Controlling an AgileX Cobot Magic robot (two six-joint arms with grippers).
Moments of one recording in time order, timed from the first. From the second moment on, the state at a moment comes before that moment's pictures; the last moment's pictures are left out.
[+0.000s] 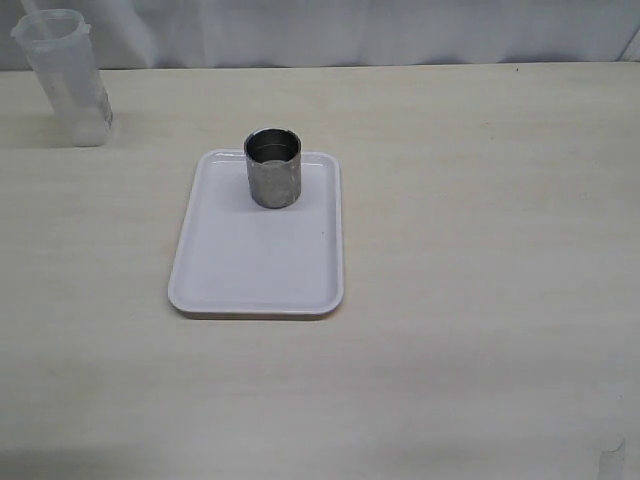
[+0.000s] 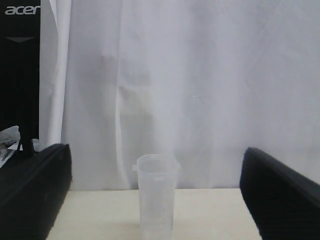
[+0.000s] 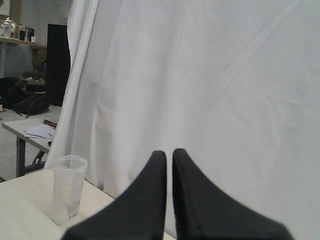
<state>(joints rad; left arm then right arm) 0.09 0.55 -0.33 0.41 -0.21 -0.40 0.03 0.99 -0.80 -1.18 -0.65 0.98</state>
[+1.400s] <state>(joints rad) 0.09 0.41 -0.32 0.07 0.01 0.01 0.03 0.99 -0.80 -1.18 -0.65 0.98</state>
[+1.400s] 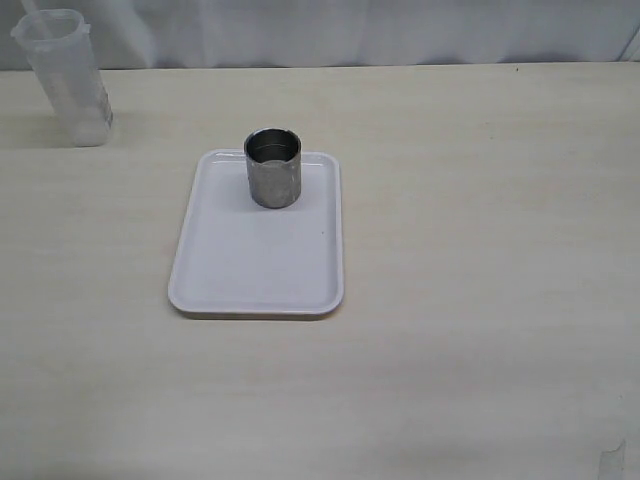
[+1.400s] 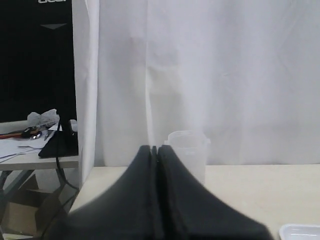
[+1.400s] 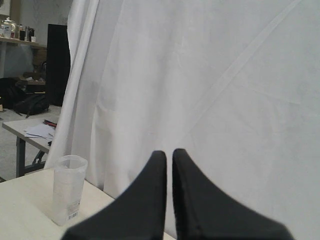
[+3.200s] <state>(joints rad) 0.00 0.00 0.00 -0.01 0.16 0.05 0.03 0.99 -0.80 -1.18 -0.65 0.98</state>
